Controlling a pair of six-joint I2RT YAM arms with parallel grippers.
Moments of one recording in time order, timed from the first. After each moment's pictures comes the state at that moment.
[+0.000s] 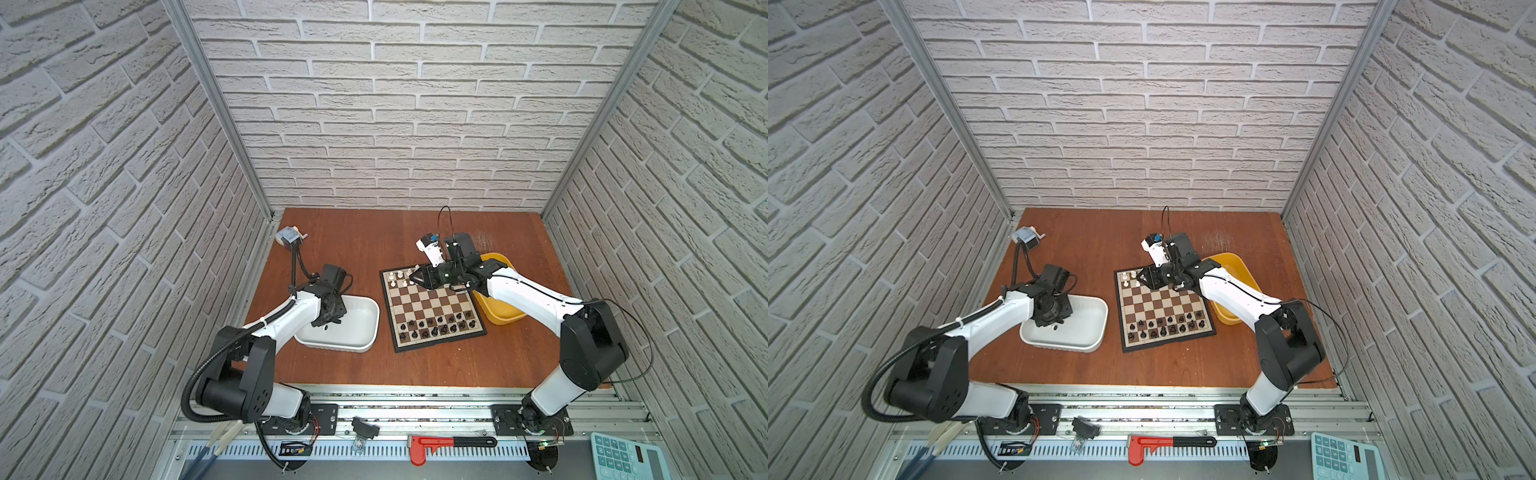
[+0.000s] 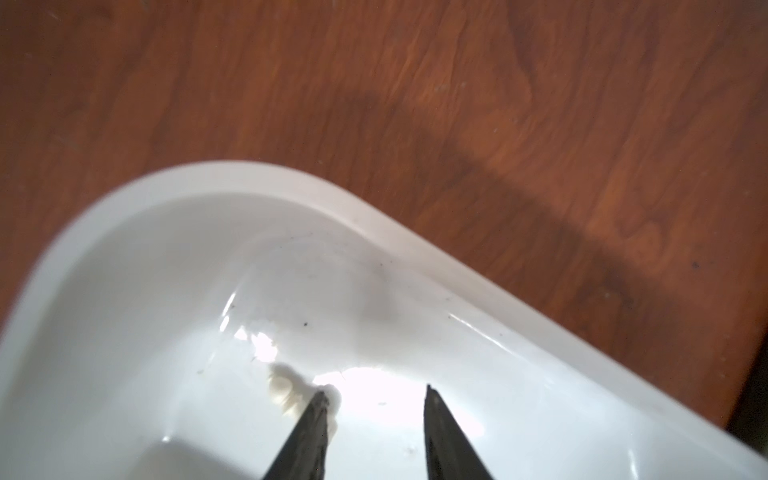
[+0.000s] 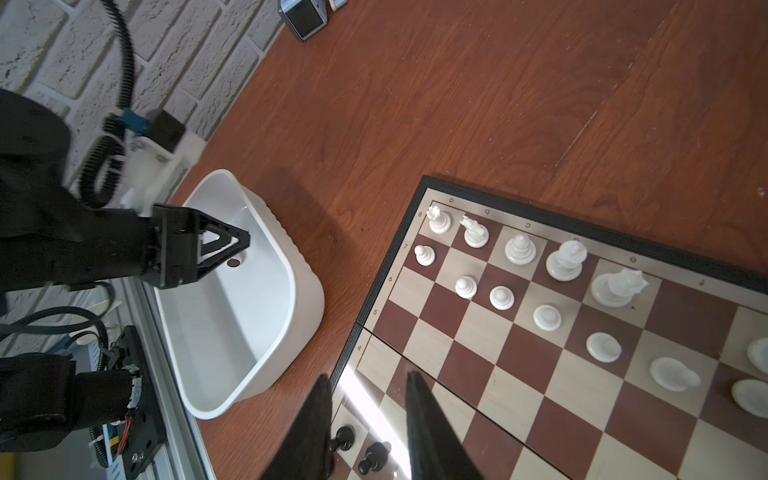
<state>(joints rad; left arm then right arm) -0.31 1.38 0.80 -0.68 -0.23 -0.70 0.49 1.67 1.19 -0.32 -0.43 0.23</state>
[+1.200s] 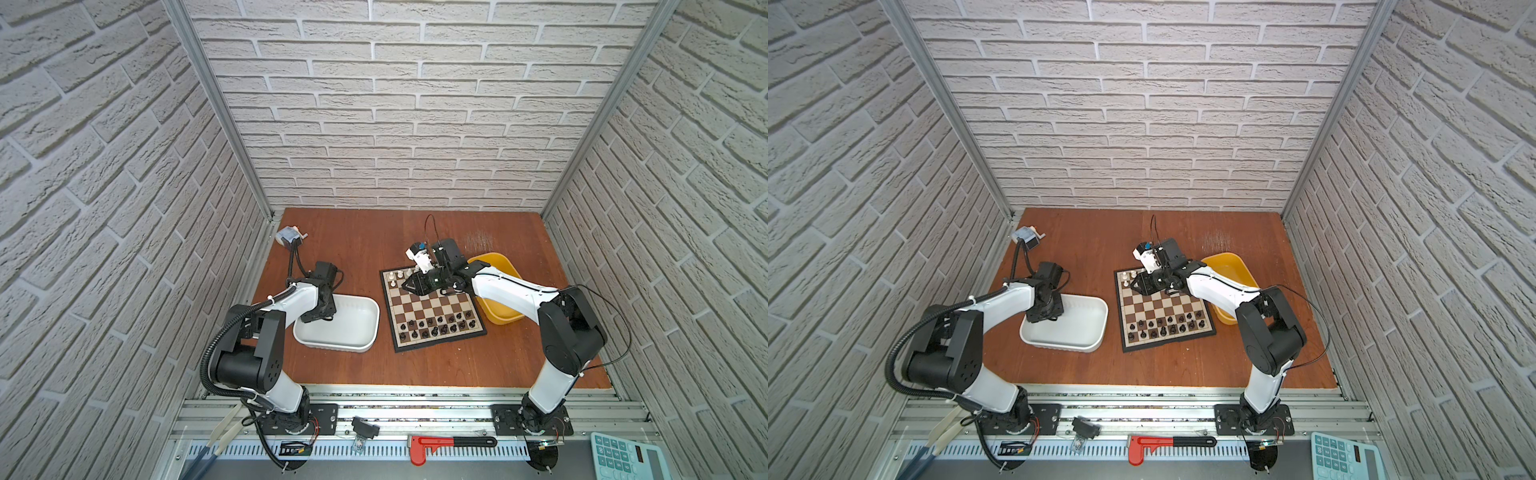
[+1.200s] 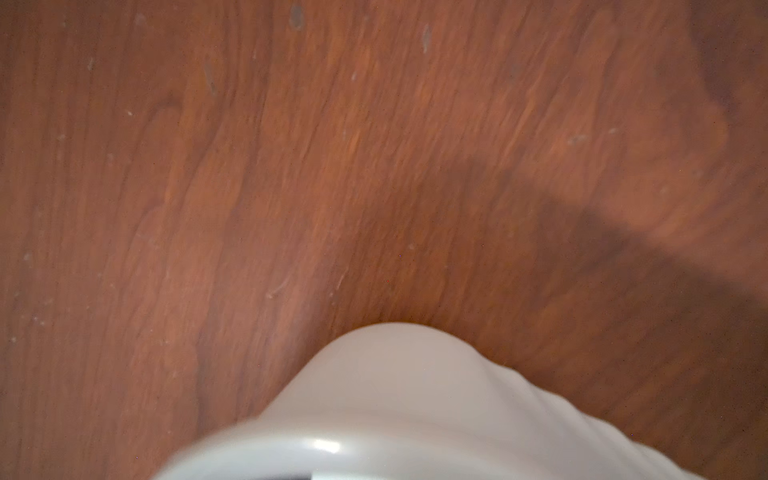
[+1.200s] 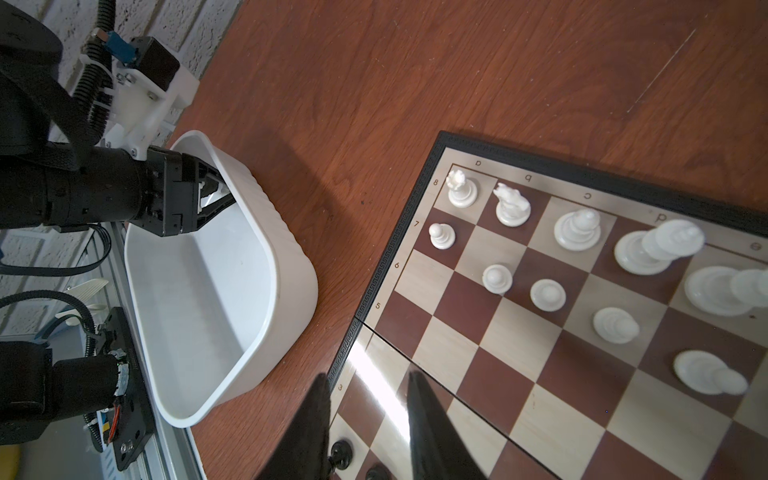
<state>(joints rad) -0.19 1.57 0.83 -0.60 -0.30 -0.48 0.52 1.77 1.22 -0.32 -0.44 0.22</state>
